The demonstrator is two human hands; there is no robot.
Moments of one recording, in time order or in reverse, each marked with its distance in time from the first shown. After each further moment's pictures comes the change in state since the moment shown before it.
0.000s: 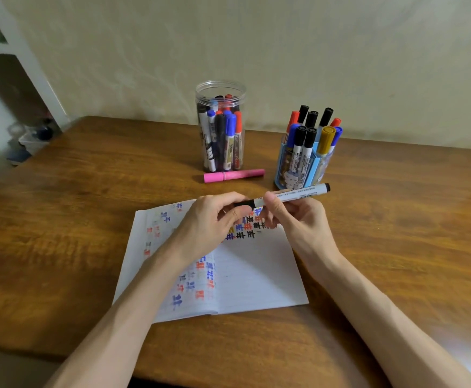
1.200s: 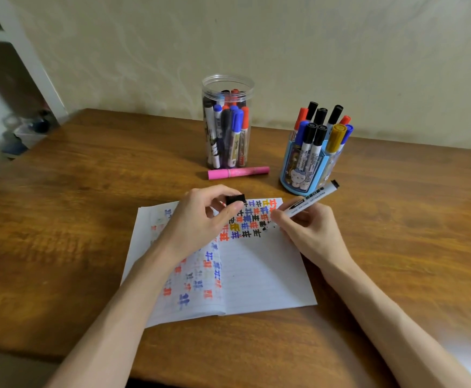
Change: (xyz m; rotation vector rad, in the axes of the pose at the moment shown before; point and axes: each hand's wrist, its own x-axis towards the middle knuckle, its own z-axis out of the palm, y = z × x) left_hand -0.002 -0.017 -0.015 0.021 0.102 -0.055; right_hand -0.002 0.009 -0.006 -0.250 0.074 0.177
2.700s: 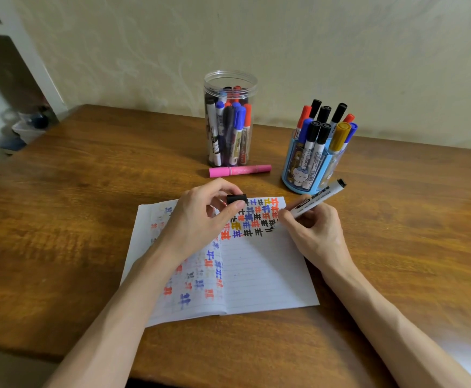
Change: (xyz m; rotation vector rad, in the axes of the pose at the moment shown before) left_hand -0.001 -0.004 0.002 0.004 0.026 0.034; right_hand 0.001 0.008 0.003 -0.140 0.100 -0.110
